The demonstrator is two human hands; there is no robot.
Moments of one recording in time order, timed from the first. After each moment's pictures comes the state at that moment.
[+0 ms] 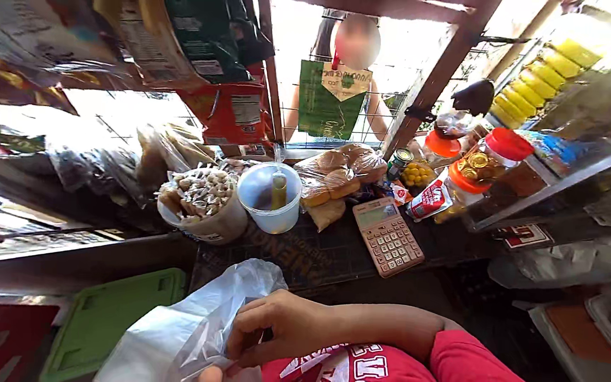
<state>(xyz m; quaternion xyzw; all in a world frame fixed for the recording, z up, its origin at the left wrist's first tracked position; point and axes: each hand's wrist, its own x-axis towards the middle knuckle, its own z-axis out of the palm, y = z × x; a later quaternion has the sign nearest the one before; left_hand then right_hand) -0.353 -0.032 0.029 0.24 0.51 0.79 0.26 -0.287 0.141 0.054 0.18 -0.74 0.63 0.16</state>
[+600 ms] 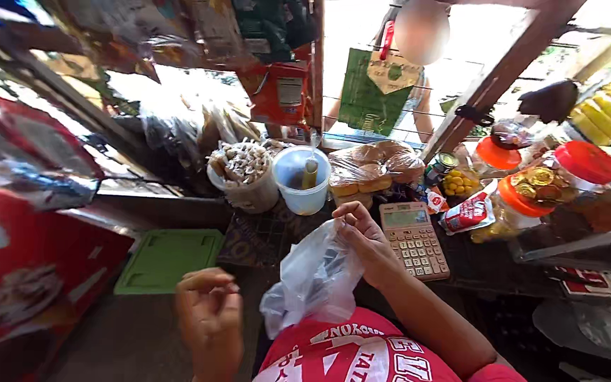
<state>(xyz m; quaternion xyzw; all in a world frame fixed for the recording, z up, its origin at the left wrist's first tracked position) -0.349 -0.011 0.027 0.35 0.68 0.64 -0.07 -0.244 0.221 0.061 -0.10 -0.54 0.81 0.22</state>
